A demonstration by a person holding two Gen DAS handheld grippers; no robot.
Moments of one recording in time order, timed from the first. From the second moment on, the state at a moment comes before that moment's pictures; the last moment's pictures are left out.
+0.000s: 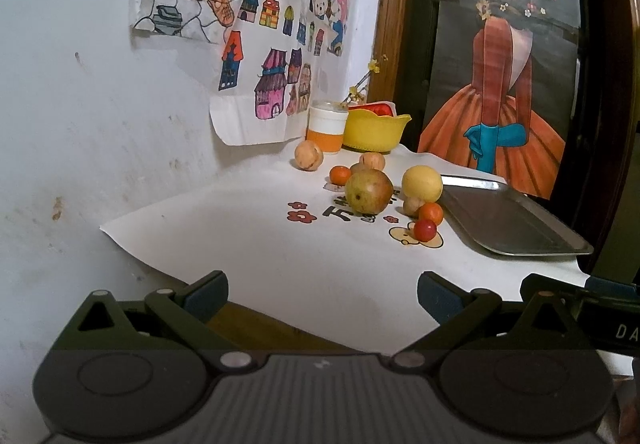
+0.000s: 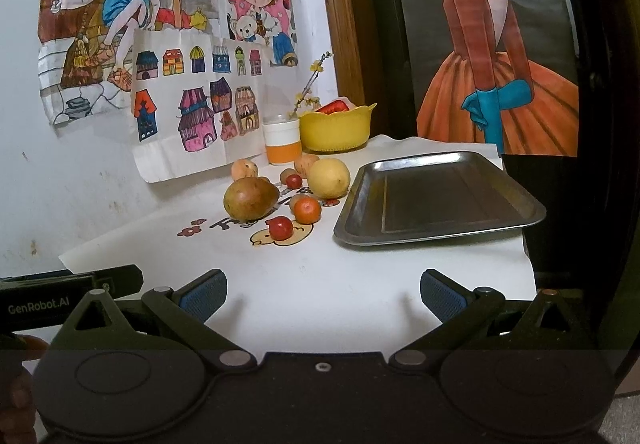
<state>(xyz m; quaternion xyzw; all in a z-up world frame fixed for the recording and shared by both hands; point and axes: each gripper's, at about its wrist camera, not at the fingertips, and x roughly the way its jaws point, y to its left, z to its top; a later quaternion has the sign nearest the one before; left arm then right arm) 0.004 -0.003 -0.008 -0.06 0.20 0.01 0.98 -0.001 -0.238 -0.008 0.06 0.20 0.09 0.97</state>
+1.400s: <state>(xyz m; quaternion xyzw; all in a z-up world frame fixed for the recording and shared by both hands) 0.191 0.007 0.019 -0.07 0.29 -0.08 0.95 0.139 -0.194 0.011 -0.07 0.29 0.16 0.94</state>
